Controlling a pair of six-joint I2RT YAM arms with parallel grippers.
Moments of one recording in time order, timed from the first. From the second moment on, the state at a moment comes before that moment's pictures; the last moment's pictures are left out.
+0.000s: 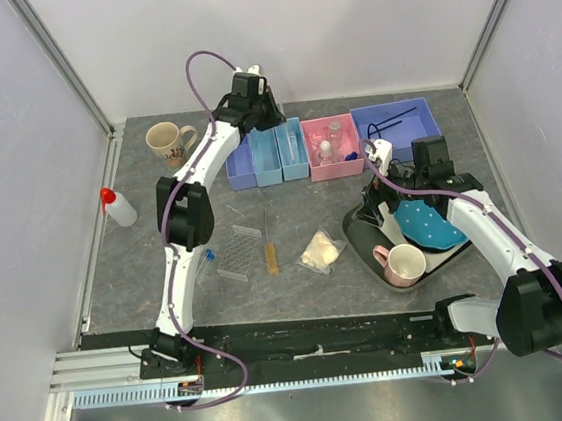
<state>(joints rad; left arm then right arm) -0.40 2.41 2.29 -0.45 0.16 -0.53 0.15 1.23 0.89 -0.43 -0.77 -0.44</state>
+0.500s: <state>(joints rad) -0.40 2.44 2.23 -0.45 0.16 -0.50 0.15 1.23 0.89 -0.43 -0.77 -0.44</state>
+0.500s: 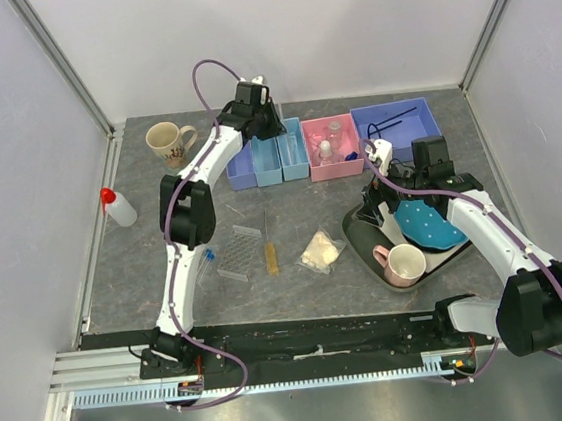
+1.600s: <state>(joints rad) -0.38 1.58 1.49 -0.23 0.29 -0.38 0.14 1.18 0.88 -0.43 -0.76 -0.49</state>
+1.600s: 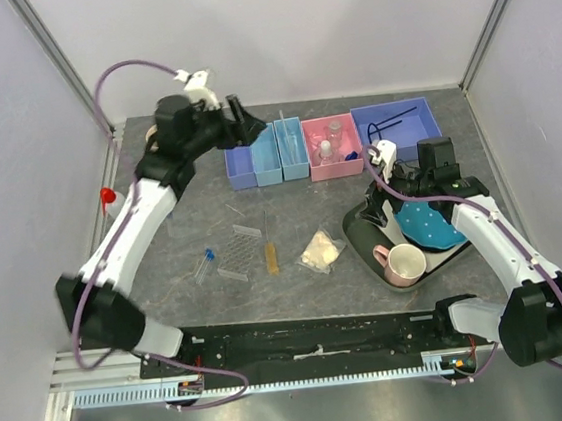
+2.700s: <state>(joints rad) -0.80 1.21 0.78 -0.48 -0.02 -0.79 0.10 1.23 0.86 -0.43 -0.79 -0.50</state>
